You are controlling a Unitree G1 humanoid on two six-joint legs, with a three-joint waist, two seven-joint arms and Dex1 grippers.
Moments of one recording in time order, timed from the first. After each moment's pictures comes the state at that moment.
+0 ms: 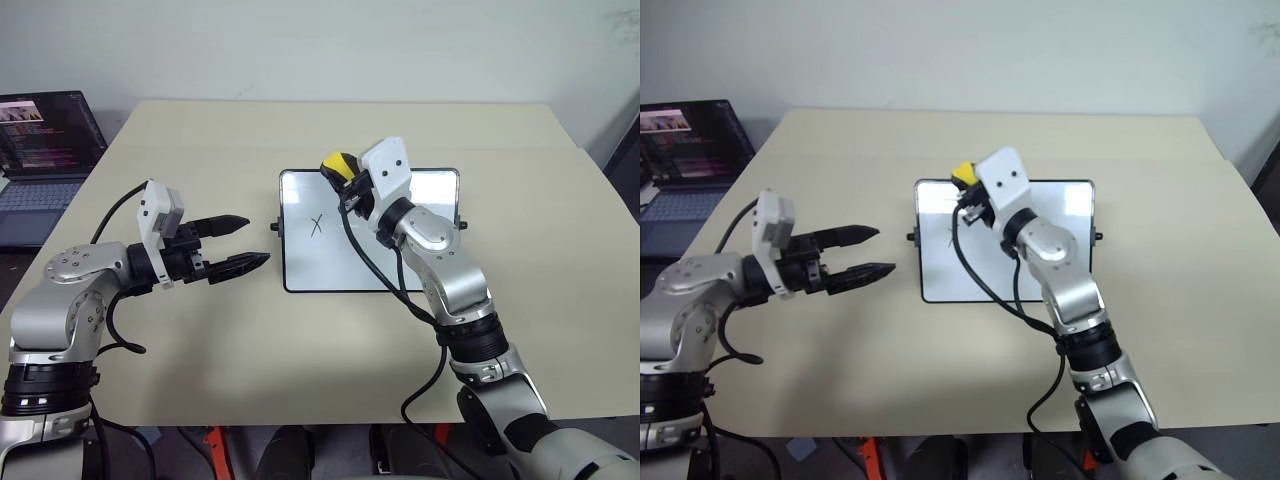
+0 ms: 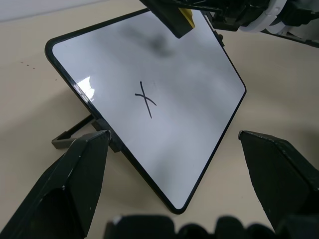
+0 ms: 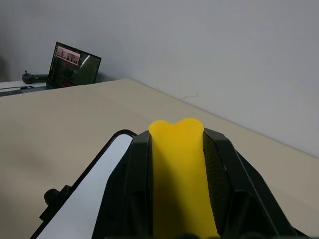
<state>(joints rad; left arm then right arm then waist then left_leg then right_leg) -0.36 0.82 0.20 -0.07 -0.61 0.54 -1.11 -0.73 -0.04 0.18 -0.03 0.02 0.38 0.33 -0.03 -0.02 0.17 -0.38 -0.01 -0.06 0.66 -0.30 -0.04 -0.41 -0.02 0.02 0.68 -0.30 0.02</state>
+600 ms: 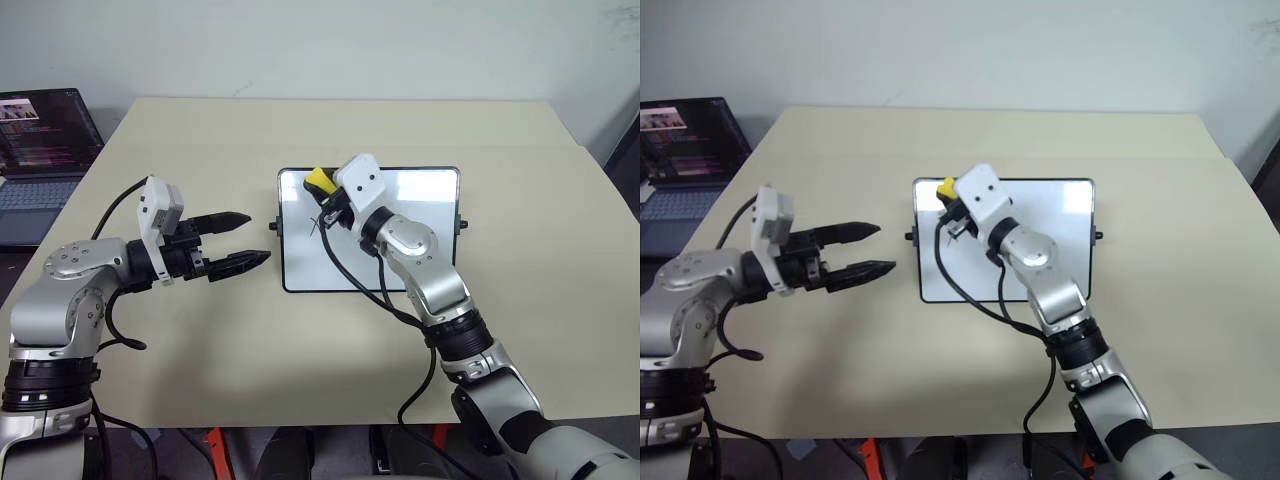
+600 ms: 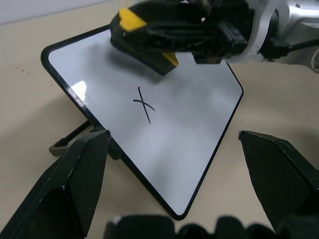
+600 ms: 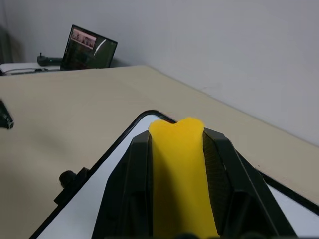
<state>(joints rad) -0.38 0.82 0.20 -0.06 -0.60 0.54 -1.13 -0.74 -0.02 0.28 0.15 -0.05 0.26 0.36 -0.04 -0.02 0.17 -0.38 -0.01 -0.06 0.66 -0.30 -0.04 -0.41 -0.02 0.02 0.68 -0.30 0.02</state>
